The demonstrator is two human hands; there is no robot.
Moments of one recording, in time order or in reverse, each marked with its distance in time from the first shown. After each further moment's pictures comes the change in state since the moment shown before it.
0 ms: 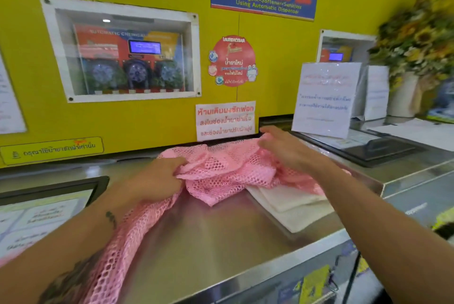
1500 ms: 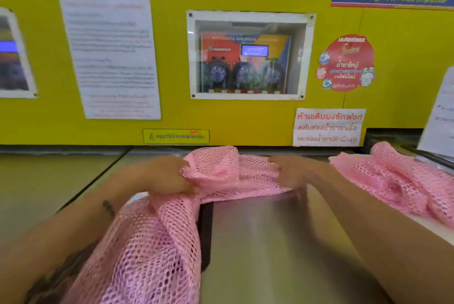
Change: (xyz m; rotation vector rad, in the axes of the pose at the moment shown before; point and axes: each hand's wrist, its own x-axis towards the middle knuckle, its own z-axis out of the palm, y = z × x) left_hand -0.109 -0.125 -0.083 0.170 -0.071 -0.308; right_hand 0.039 -0.125 0.144 -0.666 -0.470 -0.222
